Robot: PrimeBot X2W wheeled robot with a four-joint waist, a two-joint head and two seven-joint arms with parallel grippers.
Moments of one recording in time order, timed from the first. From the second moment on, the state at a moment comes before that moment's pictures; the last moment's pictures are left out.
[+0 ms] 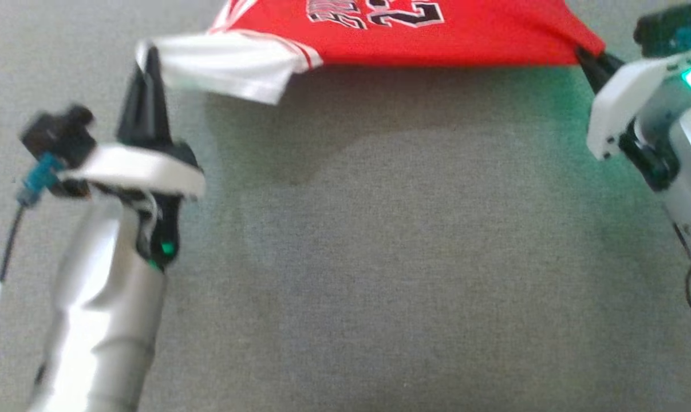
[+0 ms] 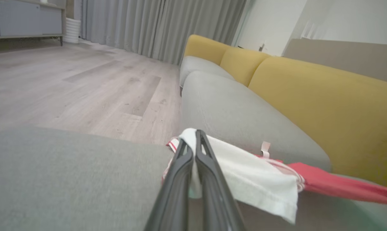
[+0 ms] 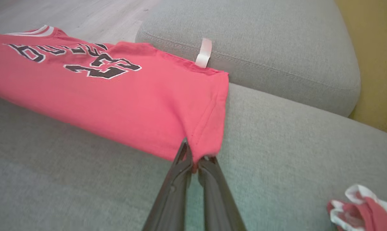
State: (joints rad) left arm -0.70 0.14 -0.21 0.59 -0.55 -0.12 -0.19; right arm -0.96 -0.41 0.64 0.89 0.53 0.13 0.13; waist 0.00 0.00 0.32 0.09
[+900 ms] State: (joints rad) left arm -0.12 0.24 -0.27 0.11 -0.59 -0.03 -0.01; right arm -0.65 -0.64 0.93 0.54 0.90 0.13 0.28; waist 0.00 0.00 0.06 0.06
